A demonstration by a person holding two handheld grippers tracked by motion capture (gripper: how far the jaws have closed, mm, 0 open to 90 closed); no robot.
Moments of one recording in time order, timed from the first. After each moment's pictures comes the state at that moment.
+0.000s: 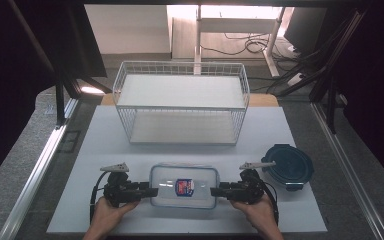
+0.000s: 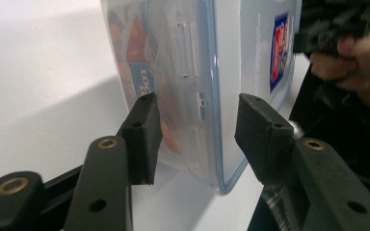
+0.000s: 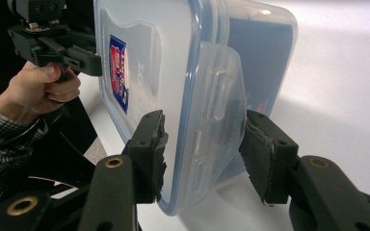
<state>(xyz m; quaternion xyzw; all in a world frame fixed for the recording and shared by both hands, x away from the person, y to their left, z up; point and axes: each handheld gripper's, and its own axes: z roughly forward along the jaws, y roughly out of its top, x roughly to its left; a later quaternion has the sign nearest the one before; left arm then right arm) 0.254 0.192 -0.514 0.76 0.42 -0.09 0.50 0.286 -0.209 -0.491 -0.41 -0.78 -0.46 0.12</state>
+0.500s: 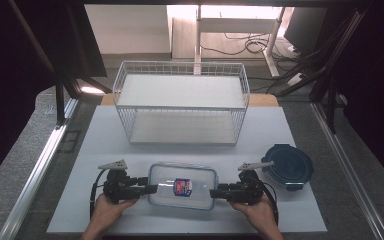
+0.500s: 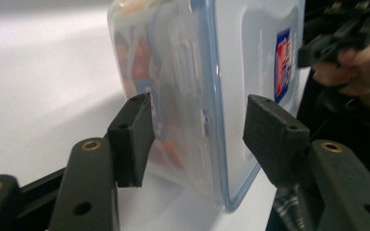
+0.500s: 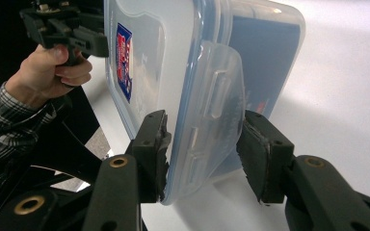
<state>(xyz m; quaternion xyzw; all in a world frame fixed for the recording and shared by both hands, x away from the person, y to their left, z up) 0.265 0.198 -0.518 0.74 0.41 -0.09 0.52 0.285 -0.207 -0.490 -0.39 -0.79 -0.46 0.12</state>
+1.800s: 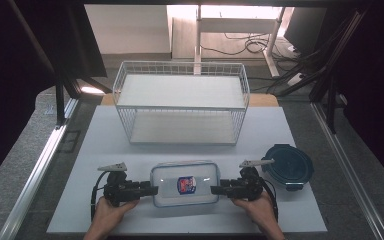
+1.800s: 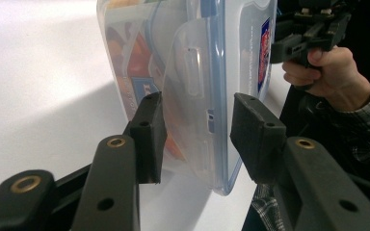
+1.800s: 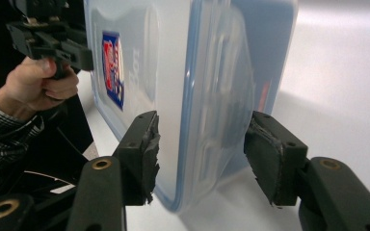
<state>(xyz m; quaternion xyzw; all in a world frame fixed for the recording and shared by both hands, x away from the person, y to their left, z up) 0.256 0.195 -0.518 0.73 0.42 -0.11 0.52 0.302 -0.213 -0.502 -0.38 -0.78 -0.48 0.12</state>
